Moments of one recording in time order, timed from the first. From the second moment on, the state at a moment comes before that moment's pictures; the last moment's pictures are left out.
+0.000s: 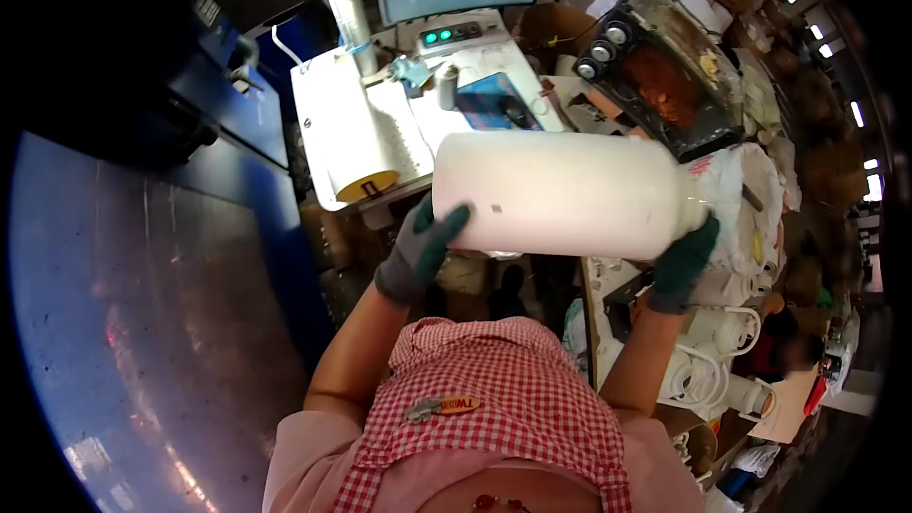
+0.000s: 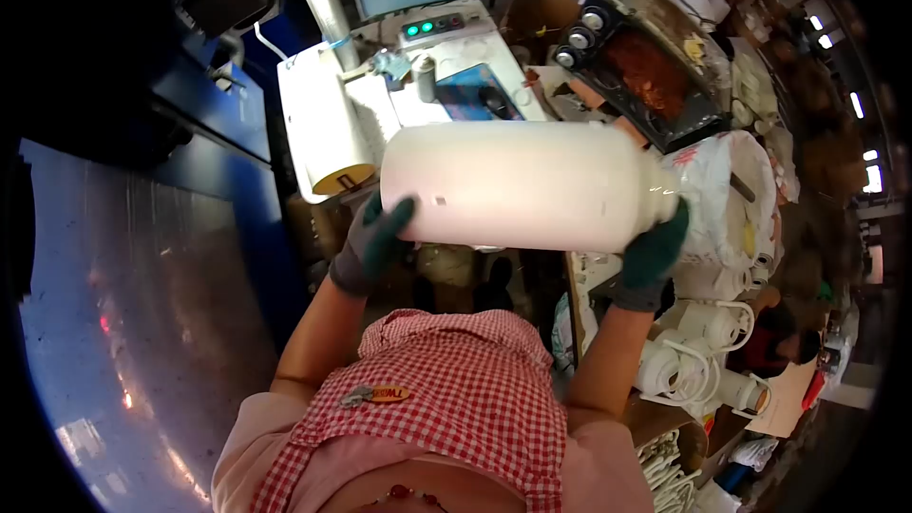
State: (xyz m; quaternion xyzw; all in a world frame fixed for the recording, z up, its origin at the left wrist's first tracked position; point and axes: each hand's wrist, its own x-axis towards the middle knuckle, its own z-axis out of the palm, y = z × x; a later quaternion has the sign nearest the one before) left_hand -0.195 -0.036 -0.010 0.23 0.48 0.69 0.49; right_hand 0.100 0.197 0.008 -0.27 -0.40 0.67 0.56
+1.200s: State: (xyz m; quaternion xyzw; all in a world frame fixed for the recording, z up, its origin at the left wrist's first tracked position) left_hand -0.045 0.091 -0.111 -0.17 0.45 0.70 0.53; right_hand -0.046 0.663 -0.157 -0.57 -0.79 0.14 0.18
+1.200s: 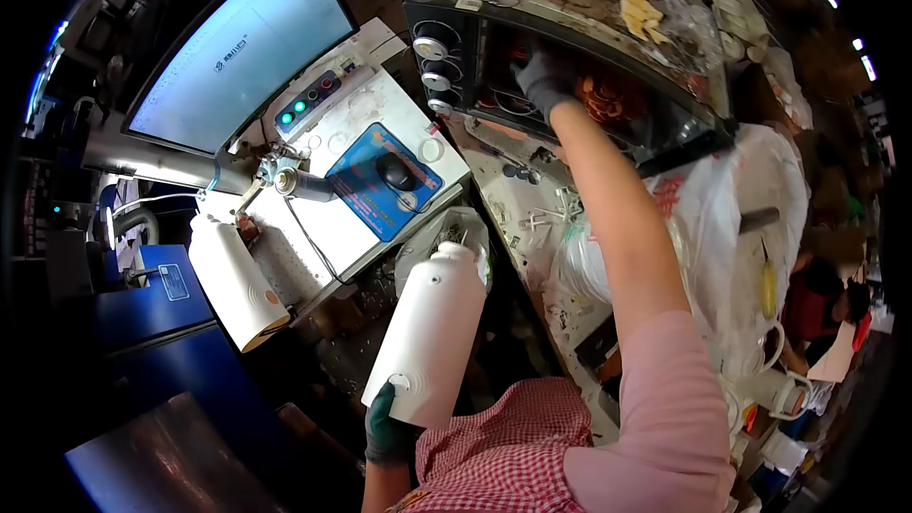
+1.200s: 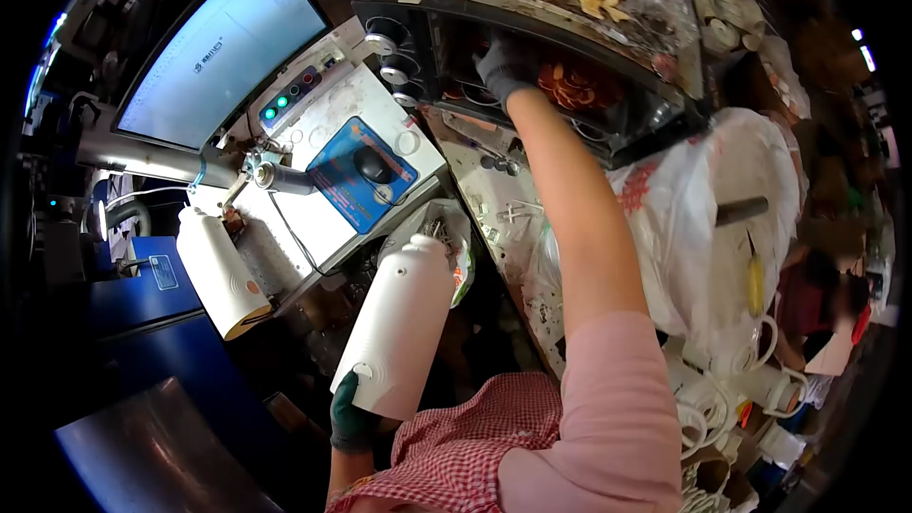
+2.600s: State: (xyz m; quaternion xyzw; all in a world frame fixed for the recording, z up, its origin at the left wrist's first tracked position) left_hand -0.068 0.108 -0.096 -0.02 0.52 0.70 0.48; right_hand 0.025 0.457 -0.085 -0.31 -0.40 0.84 0.22
